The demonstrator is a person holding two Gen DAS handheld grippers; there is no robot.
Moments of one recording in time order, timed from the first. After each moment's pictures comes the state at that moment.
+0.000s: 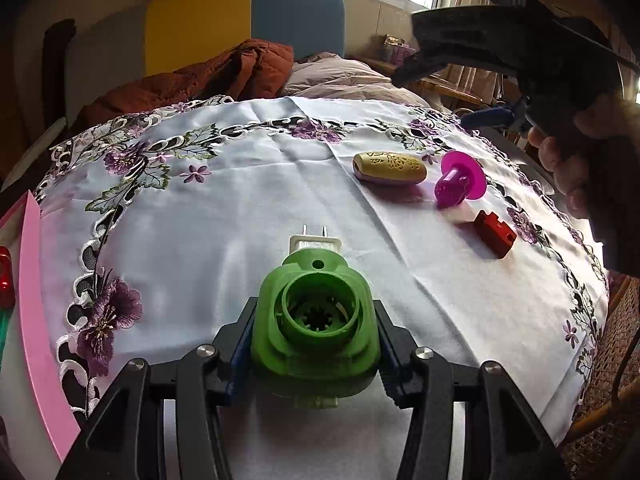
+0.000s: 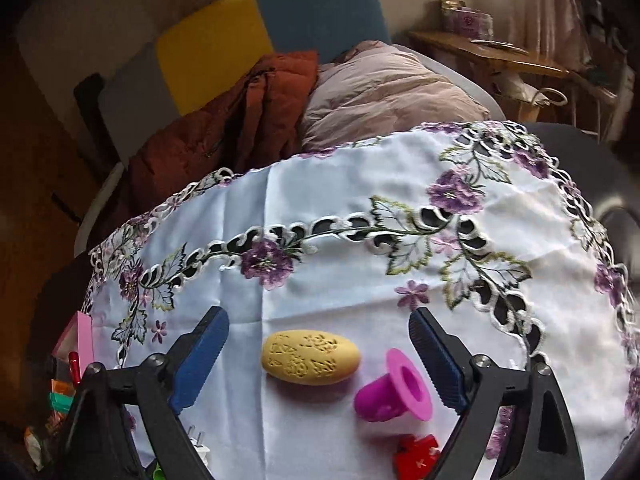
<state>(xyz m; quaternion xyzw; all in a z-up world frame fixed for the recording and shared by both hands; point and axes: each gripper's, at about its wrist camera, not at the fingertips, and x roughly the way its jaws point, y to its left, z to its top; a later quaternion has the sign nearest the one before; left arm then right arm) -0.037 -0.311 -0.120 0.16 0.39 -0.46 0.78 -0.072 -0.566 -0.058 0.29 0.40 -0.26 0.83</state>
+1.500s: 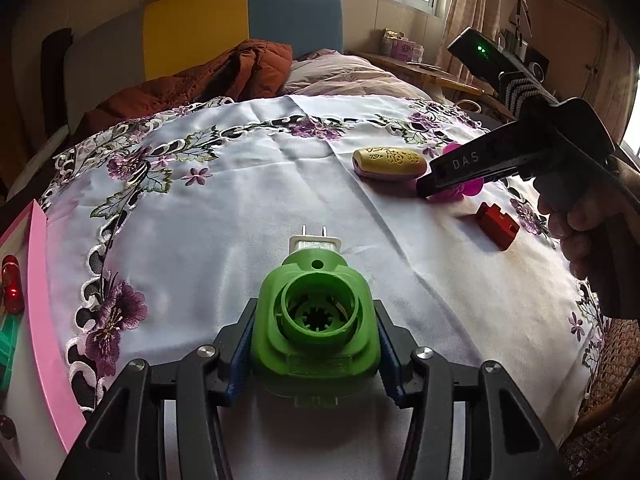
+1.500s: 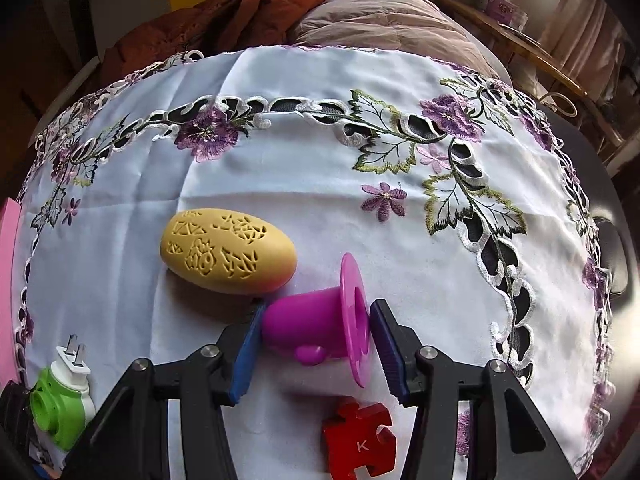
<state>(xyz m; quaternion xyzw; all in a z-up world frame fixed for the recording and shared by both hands) -0.043 -0.313 -0.117 0.18 0.39 -0.45 0.78 -0.067 -0.551 -0.123 0.19 0.54 -0.25 0.78</state>
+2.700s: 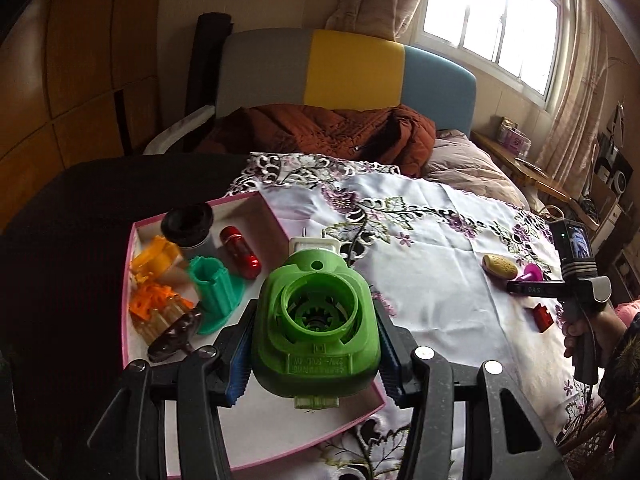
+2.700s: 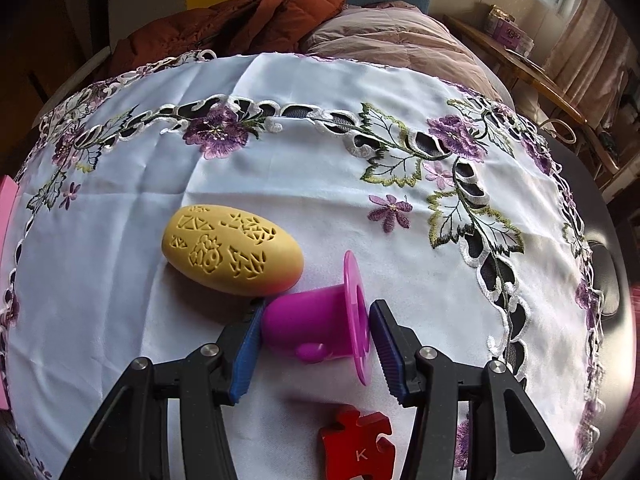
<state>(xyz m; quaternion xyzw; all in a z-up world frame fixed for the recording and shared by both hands) 0.011 -0.134 -0.025 0.05 0.38 -0.28 0.88 -0.067 -0.541 -0.123 0.15 0.53 -0.25 0.80</state>
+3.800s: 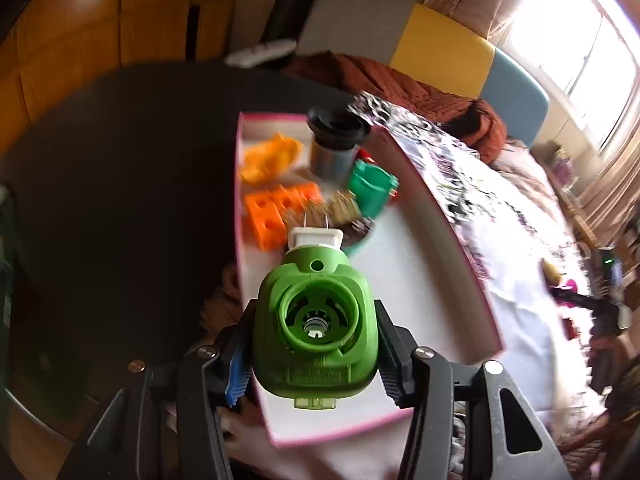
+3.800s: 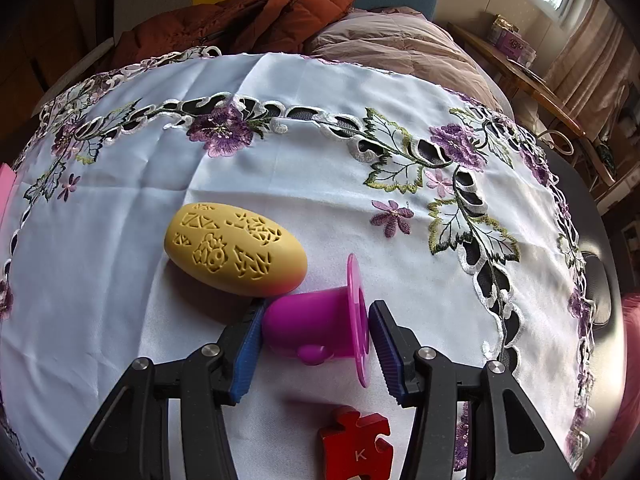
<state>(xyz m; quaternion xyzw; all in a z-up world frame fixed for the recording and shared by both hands) 0.044 -0.026 -0.082 -0.04 0.48 -0.21 0.85 -0.064 -0.537 -0.122 0.12 0.54 -0.25 0.80</state>
